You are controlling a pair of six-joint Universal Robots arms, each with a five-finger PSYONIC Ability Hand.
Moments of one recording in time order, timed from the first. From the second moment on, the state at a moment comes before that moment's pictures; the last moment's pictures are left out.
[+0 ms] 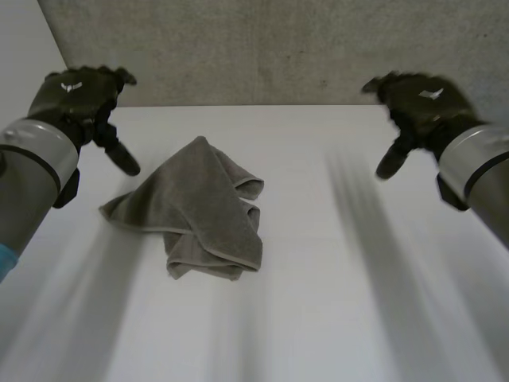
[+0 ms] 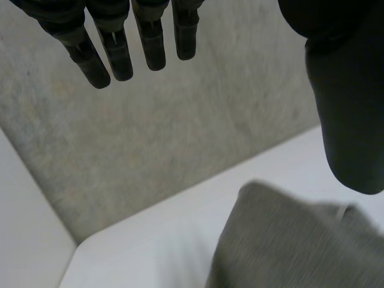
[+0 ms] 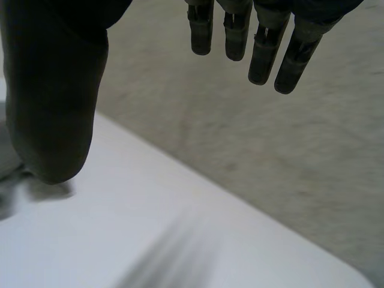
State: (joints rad) left arm 4.35 -1.72 -1.39 3.04 -1.67 3.28; right arm 1.94 -1.41 1.40 0.11 1.48 2.97; left_hand 0.28 0.27 0.26 0.27 0.24; right_hand 0.22 0.25 0.24 0.25 0.05
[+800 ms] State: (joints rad) left arm 4.47 -2.28 -1.38 3.34 -1.54 3.69; right arm 2.28 -0.68 1.07 -0.02 1.54 3.11; left_hand 0.34 0.34 0.34 0.34 0.35; right_hand 0.46 0.45 0.46 0.45 0.29
